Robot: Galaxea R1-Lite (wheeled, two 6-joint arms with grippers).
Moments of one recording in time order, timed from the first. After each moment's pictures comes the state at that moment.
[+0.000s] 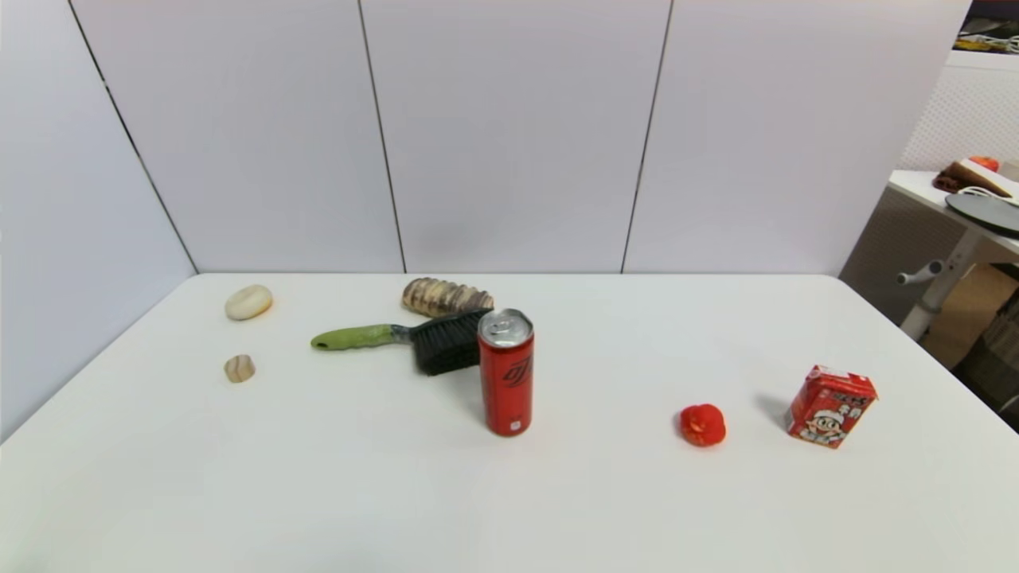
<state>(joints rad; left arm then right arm) 0.04 0.28 -0.36 0.29 -0.14 0.26 0.00 0.00 0.00 0.01 0.04 -0.08</state>
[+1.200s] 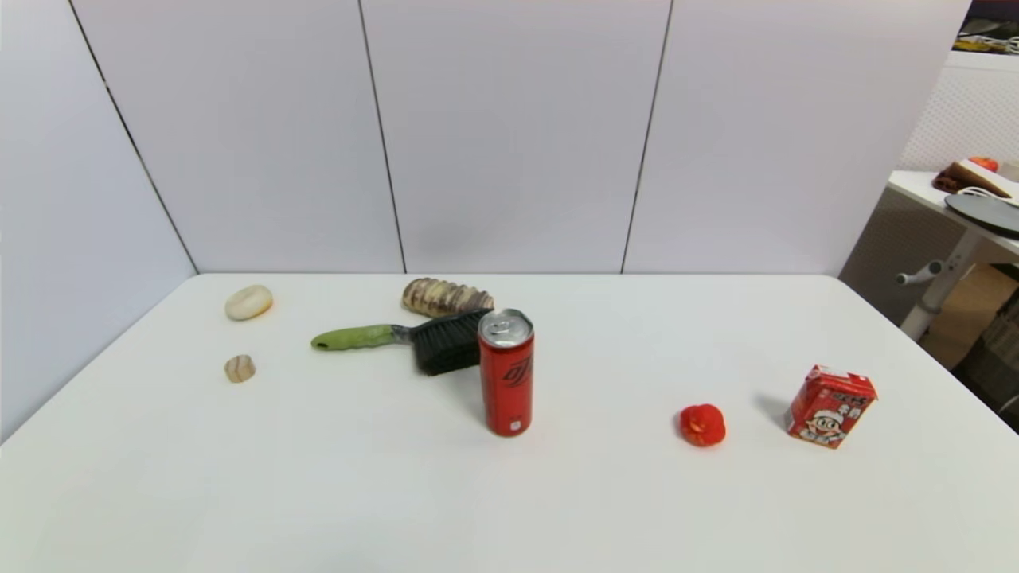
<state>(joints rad) 0.00 0.00 0.00 0.00 -0.06 0.10 0.00 0.00 0.00 0.01 0.04 -0.08</state>
